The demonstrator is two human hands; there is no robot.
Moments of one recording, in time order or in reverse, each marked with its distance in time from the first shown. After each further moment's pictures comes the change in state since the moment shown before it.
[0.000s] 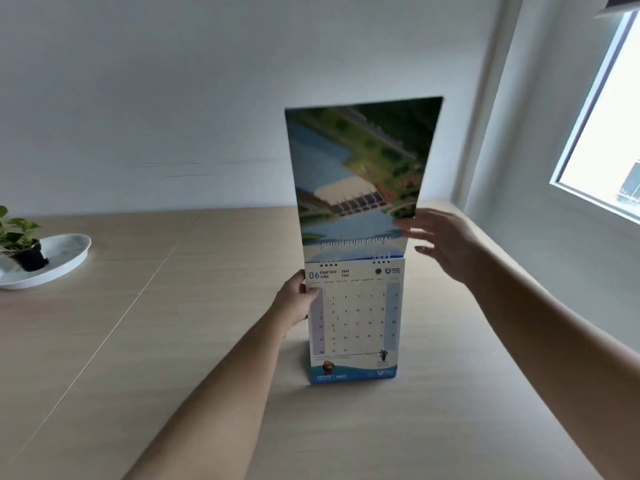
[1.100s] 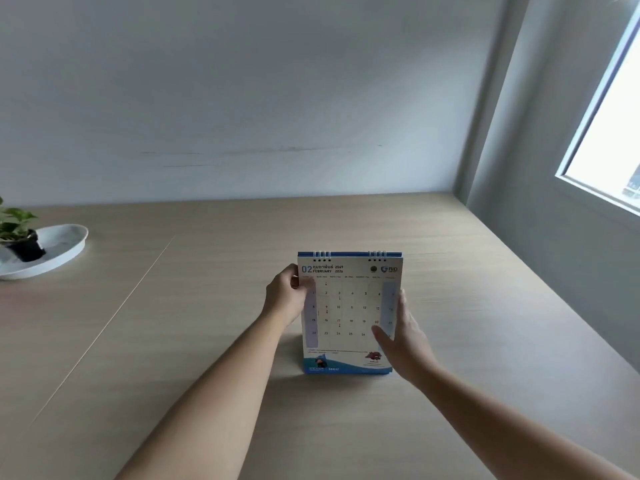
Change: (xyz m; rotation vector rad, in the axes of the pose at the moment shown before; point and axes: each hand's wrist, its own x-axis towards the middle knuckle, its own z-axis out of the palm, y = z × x) left_hand 0.007 -0.008 0.005 0.087 0.247 0.064; right_hand -0.038 0.167 0.033 -0.679 0.007 -0.027
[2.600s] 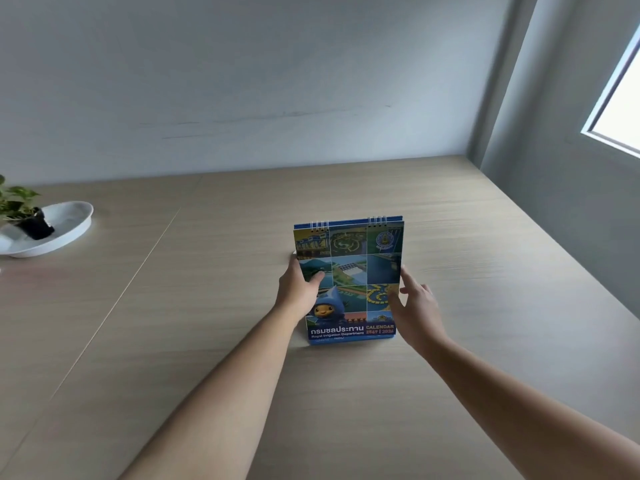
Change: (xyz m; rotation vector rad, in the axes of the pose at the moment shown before) left_hand -0.019 -0.020 0.019 0.039 -0.015 -0.089; right_hand 0.001 0.002 0.005 0.020 0.092 0.013
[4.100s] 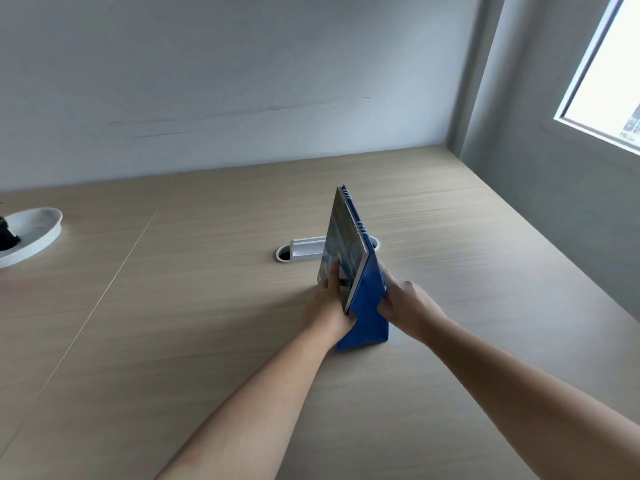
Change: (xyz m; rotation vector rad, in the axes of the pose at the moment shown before) left_hand -0.026 -0.005 0.063 0.504 -0.243 0.217; right_hand 0.028 0.037 -0.008 -0.432 -0.225 -0.213
